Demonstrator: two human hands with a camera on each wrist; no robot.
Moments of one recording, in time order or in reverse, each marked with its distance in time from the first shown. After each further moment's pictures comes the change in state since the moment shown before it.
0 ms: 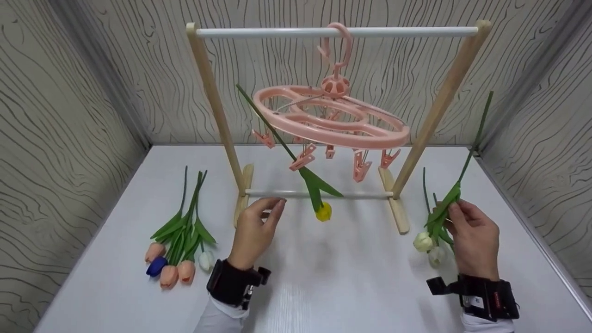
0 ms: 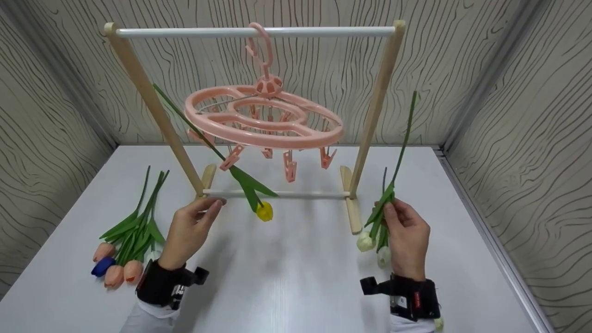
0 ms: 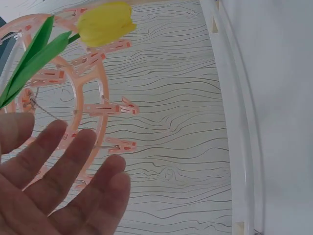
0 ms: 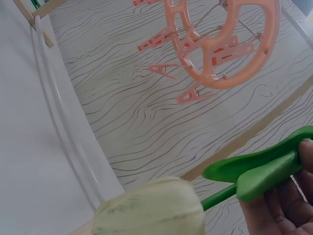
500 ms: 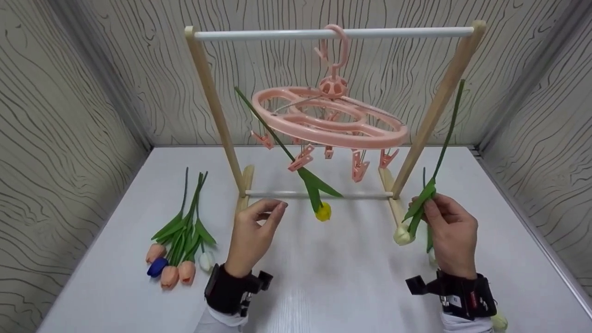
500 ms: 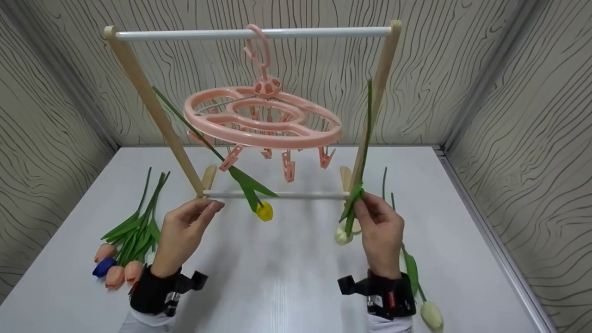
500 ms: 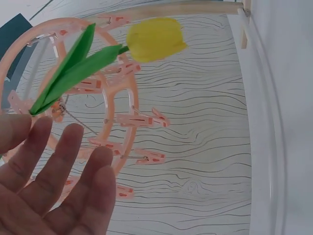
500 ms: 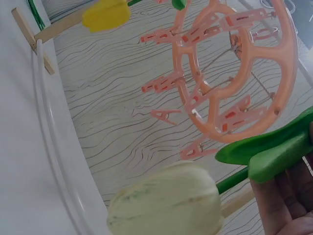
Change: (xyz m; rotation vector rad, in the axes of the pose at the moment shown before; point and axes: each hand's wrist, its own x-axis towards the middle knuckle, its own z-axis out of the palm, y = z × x) left_hand -0.005 0.023 -0.008 -0.149 0.033 0.039; right_hand -0.021 -0.009 0.042 -0.064 -0.139 -0.210
